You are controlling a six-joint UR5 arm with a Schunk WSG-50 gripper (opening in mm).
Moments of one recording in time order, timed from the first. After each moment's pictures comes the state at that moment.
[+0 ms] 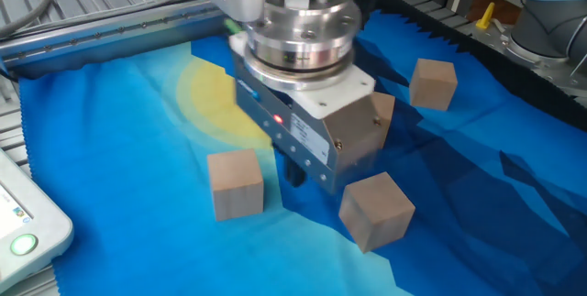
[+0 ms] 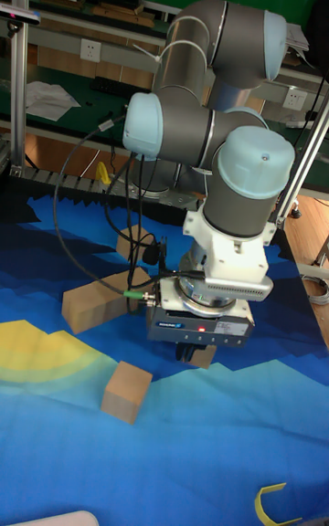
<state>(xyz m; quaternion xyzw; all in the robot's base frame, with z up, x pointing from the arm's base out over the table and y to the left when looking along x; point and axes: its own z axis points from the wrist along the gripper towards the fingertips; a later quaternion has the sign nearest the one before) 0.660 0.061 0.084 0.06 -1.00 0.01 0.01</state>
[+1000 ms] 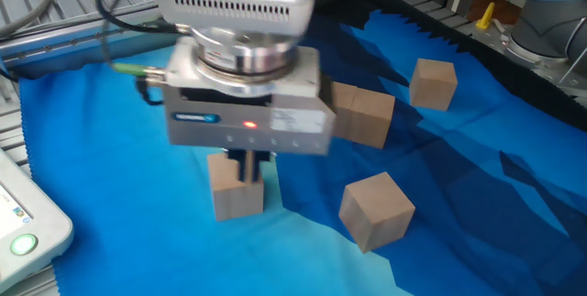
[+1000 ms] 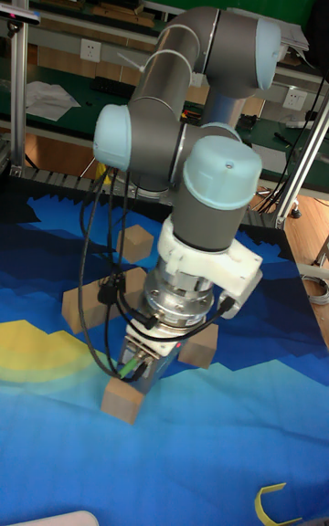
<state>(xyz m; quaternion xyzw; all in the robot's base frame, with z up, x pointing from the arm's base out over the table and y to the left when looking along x) 0.710 0.008 0.077 0.50 -0.87 0.04 -0.01</state>
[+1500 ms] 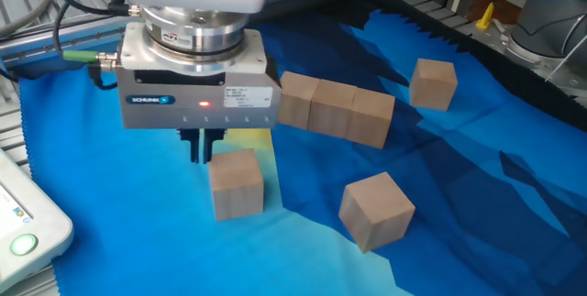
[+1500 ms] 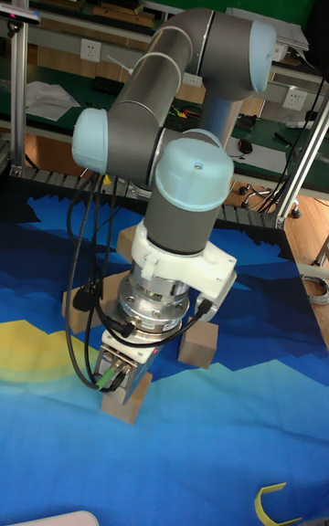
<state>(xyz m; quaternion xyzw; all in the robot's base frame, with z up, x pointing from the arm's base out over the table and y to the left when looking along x) 0.723 -0.024 0.068 0.54 -0.84 0.04 -0.02</state>
